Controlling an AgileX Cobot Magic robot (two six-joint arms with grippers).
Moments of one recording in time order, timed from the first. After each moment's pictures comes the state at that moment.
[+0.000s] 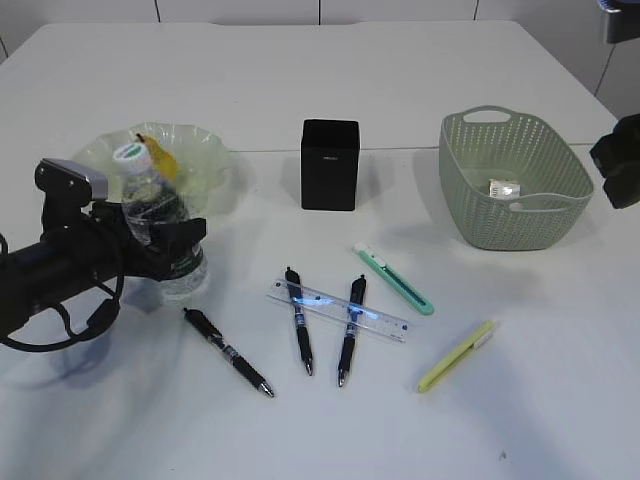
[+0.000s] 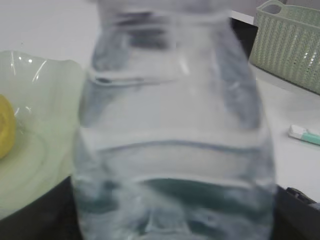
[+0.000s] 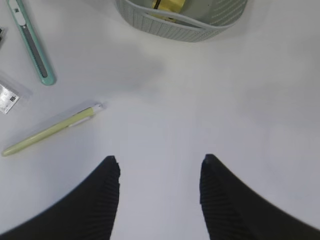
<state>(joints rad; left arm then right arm) -0.12 2.14 -0.74 0.53 -1.16 -0.25 0.21 1.38 -1.18 -0.22 1.05 0.09</state>
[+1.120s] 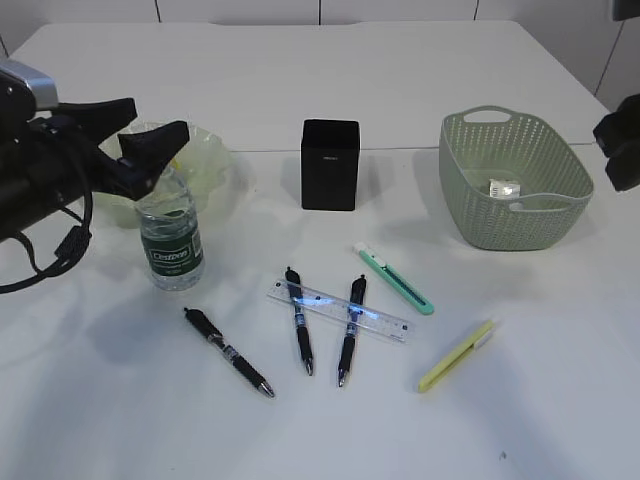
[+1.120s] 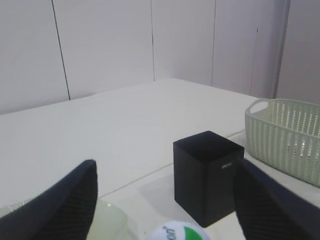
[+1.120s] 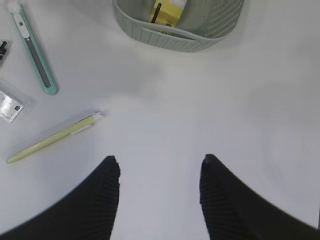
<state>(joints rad) -0.12 1.87 -0.73 0.53 -1.16 -0.24 0.21 1.38 -1.22 -0.22 1.08 0.09</state>
